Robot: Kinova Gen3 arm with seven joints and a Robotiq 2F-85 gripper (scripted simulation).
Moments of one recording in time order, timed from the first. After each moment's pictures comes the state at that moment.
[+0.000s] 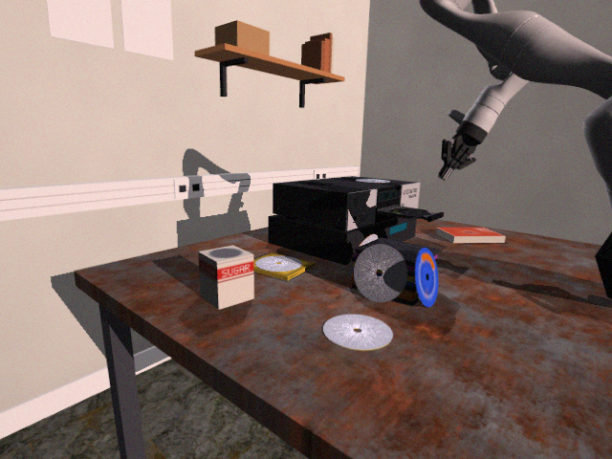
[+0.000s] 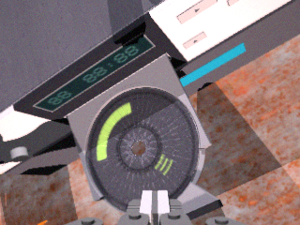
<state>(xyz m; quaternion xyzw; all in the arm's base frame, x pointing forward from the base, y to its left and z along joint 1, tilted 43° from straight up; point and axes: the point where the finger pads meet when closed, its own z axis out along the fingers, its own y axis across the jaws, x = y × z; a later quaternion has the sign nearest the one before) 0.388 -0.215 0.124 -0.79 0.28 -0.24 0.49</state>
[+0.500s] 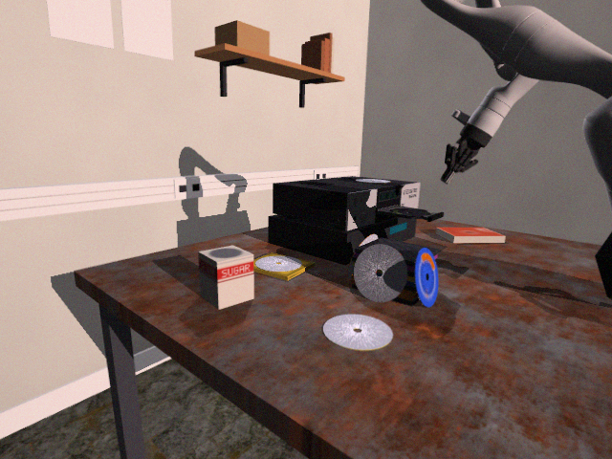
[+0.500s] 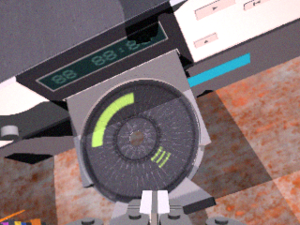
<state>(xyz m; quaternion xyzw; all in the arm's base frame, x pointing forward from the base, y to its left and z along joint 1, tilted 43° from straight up) 0.379 -0.200 0.121 -0.81 0.25 -0.29 0.45</state>
